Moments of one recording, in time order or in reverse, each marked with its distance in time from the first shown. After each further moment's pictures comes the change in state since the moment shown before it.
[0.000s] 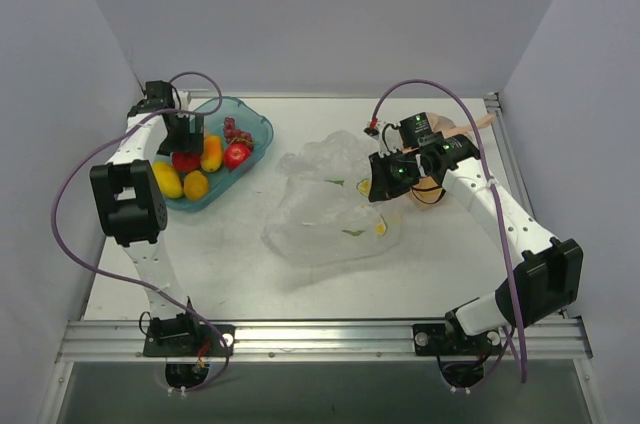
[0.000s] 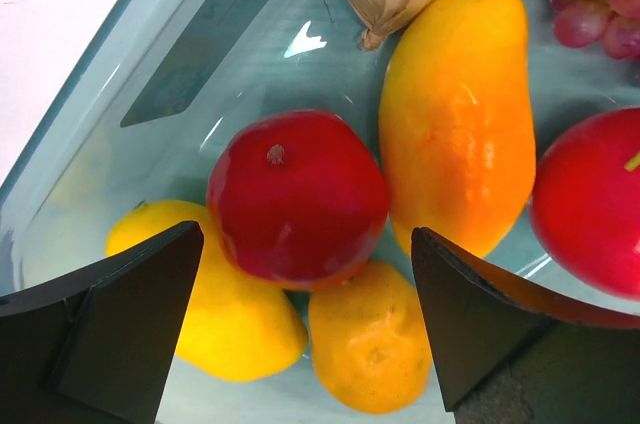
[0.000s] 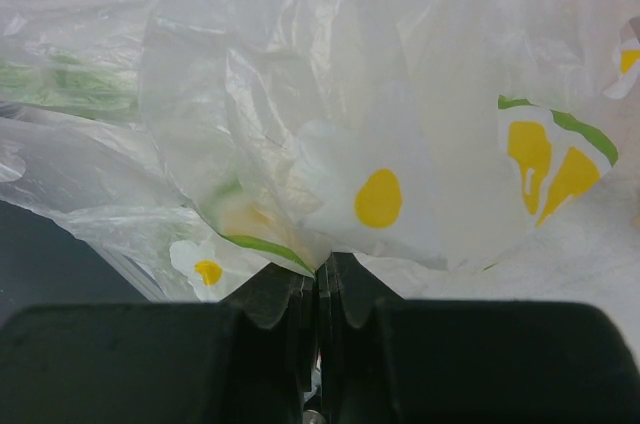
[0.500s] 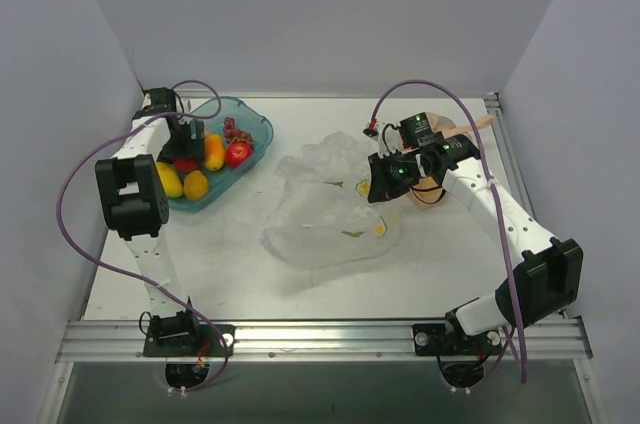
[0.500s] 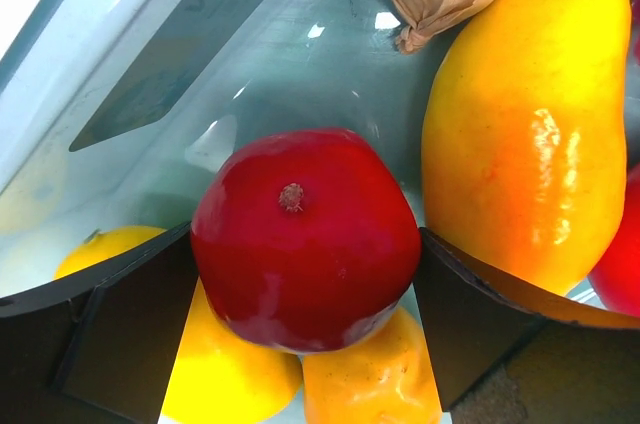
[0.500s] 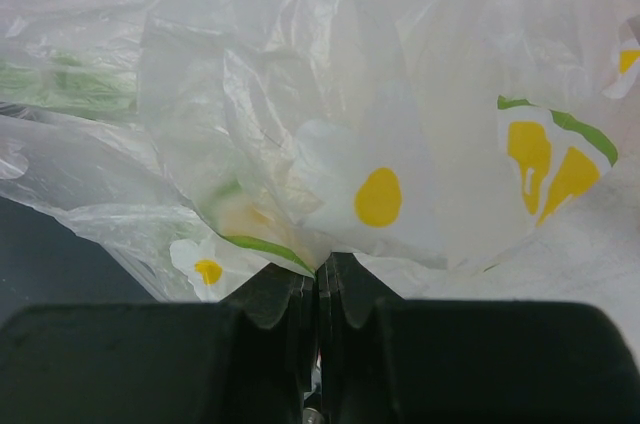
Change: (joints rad) left arm 0.007 0.085 0.002 0.022 -0.019 -0.058; right arm 0.000 0.000 0.000 -0.004 -0.026 -0.018
